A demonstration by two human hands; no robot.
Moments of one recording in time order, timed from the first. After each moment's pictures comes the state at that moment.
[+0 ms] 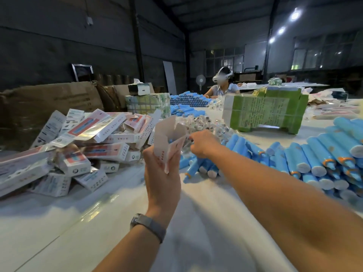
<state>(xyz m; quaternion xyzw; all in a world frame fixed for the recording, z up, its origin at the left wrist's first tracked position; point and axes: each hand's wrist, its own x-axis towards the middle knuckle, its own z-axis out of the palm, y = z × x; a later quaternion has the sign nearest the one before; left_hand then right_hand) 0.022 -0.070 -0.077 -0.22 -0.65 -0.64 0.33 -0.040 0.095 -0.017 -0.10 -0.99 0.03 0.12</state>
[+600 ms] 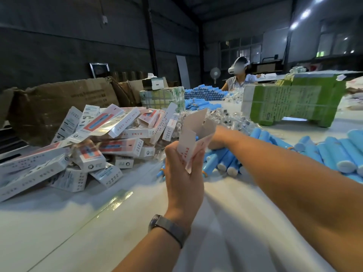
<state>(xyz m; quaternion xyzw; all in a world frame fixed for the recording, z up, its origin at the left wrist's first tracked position) 0.024 -0.067 -0.079 -0.26 -0.65 -0.64 0.30 -0.087 0.103 -0.018 -0.03 -1.00 0.02 0.03</state>
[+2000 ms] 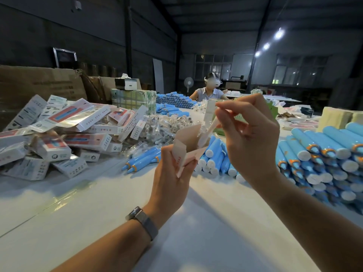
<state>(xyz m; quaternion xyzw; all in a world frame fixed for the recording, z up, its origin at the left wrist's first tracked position) 0.085 -0.048 -0.074 -0.37 -0.65 -0.62 0.26 0.175 0.064 0.035 0.18 -0.69 0.27 0.64</state>
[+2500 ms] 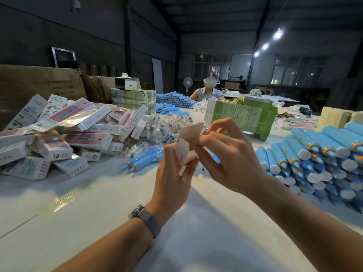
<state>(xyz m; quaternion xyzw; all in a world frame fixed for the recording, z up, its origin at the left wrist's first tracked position) 0.084 -0.049 -0.072 -0.36 -0.66 -0.62 0.24 0.165 0.074 0.007 0.24 -0.80 -0.03 0.55</state>
